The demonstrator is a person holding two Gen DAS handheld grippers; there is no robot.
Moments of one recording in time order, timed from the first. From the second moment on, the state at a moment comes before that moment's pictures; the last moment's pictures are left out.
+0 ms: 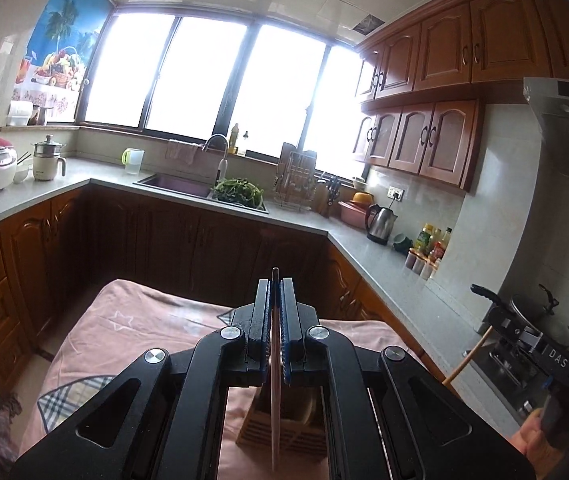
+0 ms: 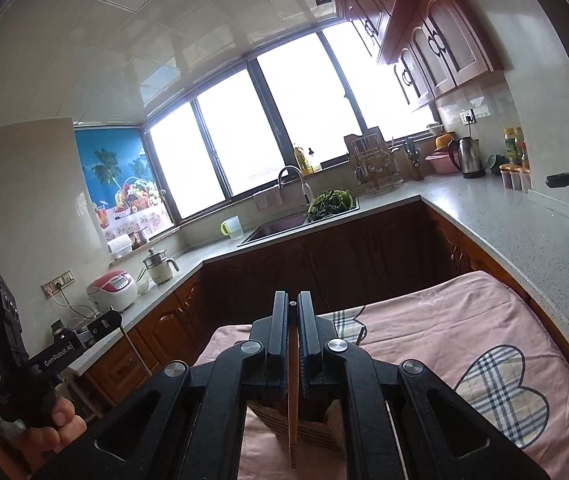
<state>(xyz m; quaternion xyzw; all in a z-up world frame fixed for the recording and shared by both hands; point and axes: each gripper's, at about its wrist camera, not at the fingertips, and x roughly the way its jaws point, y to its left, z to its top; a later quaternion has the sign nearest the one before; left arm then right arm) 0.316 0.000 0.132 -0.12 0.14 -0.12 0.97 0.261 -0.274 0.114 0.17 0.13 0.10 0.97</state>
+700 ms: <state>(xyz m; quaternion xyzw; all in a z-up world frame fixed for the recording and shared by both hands) 0.421 -0.020 0.045 -0.16 0.18 -0.08 0.97 0.331 -0.260 0.045 0.15 0.16 0.07 0.97</state>
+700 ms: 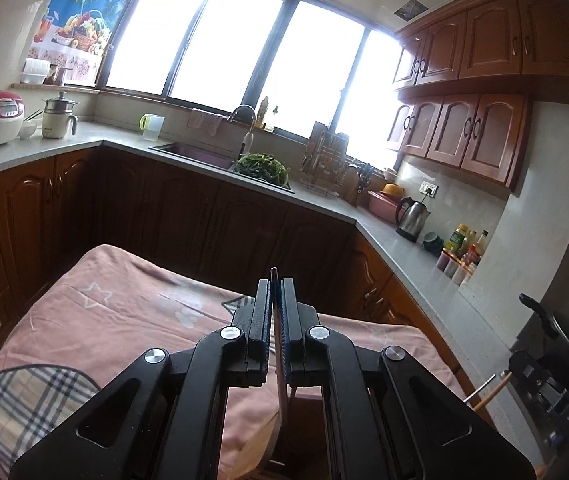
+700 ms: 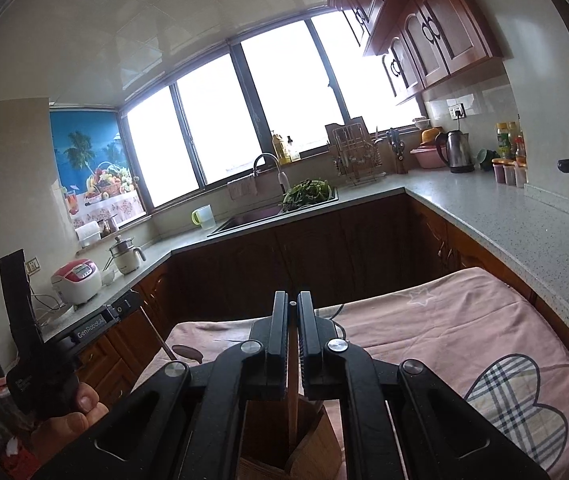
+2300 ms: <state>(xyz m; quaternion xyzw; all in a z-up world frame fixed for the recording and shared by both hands) 0.289 0.013 -0.006 -0.13 0.30 -0.07 0.94 0.223 -0.290 0.004 0.20 0.23 0.09 0.95</state>
